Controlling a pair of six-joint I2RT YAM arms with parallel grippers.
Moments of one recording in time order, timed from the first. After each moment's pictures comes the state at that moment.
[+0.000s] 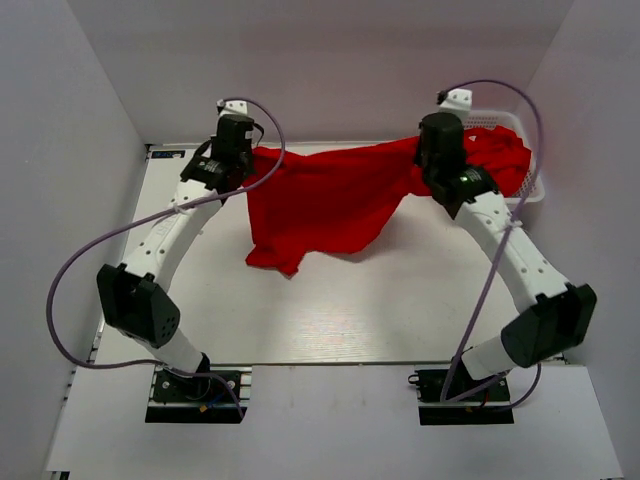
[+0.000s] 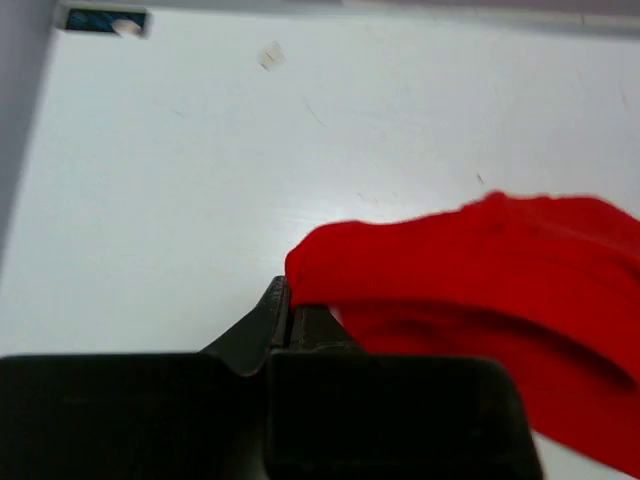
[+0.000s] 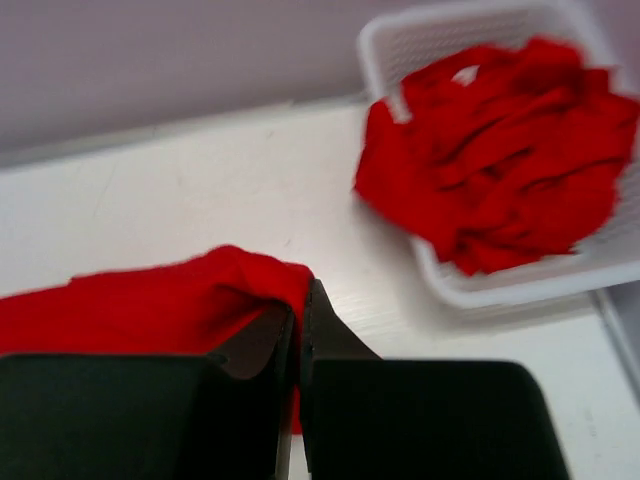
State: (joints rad) left arm -0.38 1.63 1.61 -0.60 -0.45 -0.23; right arm 0.44 1.50 1.50 -0.40 0.52 0.24
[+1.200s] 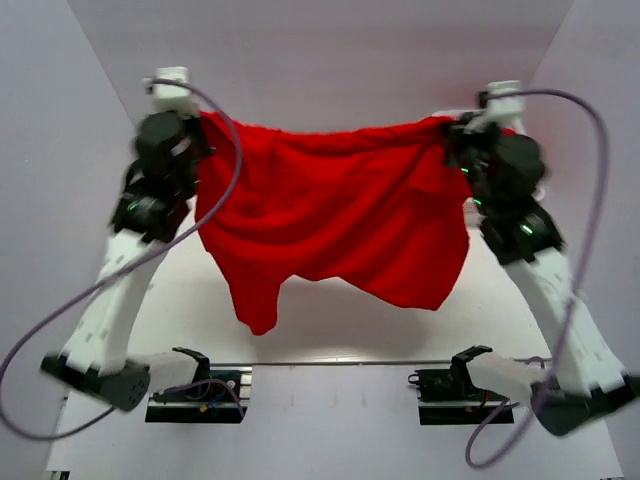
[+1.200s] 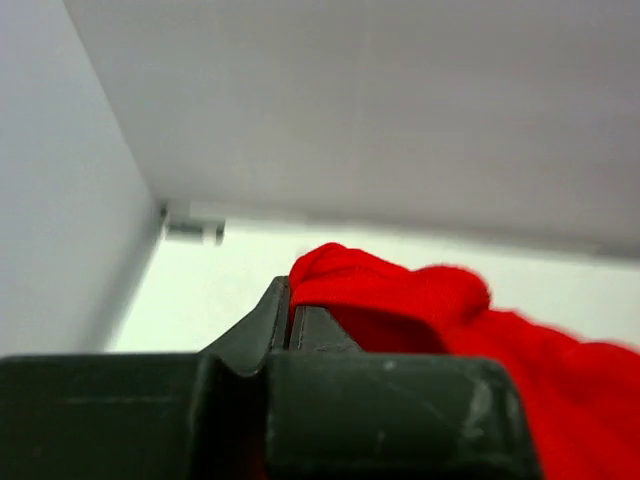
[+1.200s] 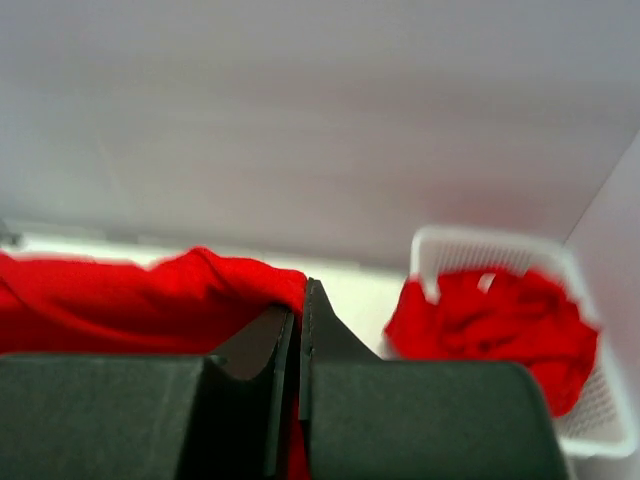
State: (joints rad) left arm -0.37 1.19 1.66 -0.43 -0.48 -0.01; right arm 0.41 1.05 1.44 -0.25 0.22 -0.04
